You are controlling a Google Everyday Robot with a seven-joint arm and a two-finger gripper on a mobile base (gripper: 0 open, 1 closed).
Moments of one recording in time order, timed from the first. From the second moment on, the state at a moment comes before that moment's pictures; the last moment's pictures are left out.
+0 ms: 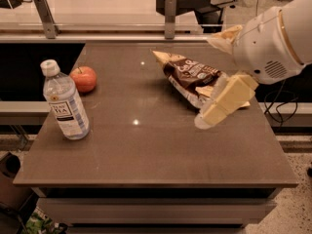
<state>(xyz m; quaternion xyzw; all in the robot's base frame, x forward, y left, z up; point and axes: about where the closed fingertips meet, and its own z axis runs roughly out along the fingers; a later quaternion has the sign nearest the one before) 0.450 -0.092 0.993 -0.60 0.70 0.10 0.37</state>
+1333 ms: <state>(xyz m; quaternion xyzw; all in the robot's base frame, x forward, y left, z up) 0.454 -0.014 0.980 -0.59 0.66 0.20 0.43</state>
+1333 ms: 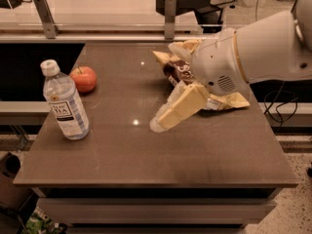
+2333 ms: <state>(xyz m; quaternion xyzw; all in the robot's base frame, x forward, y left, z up) 0.493 0.037 0.922 -0.55 0.62 0.29 0.48</state>
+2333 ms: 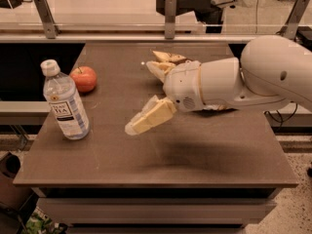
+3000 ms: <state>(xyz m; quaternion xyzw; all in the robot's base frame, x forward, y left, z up) 0.508 0.088 0.920 -0.54 0.59 0.34 0.50</state>
